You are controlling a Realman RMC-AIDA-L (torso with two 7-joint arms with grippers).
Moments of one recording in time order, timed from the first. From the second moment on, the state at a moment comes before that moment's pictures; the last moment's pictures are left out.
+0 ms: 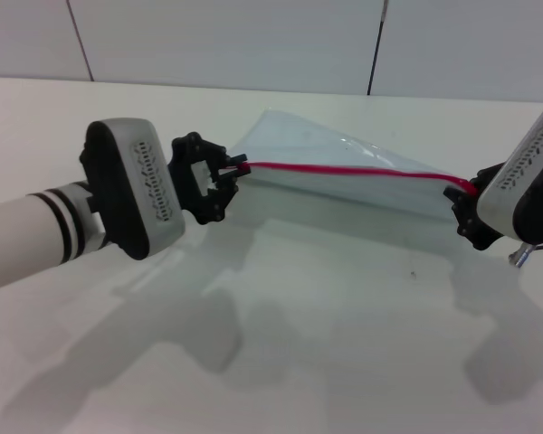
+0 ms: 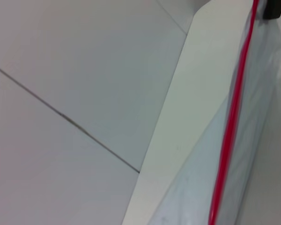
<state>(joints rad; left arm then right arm) -0.32 -2.02 1.70 0.98 -1.86 -0.54 2.51 0.17 2.03 -1.82 -1.66 -2.72 -0.80 2.40</state>
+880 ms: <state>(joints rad) -0.23 -2.02 1.63 1.03 -1.86 -0.52 2.51 0.15 2.03 -1.76 -1.63 -2.72 -0.79 2.40</state>
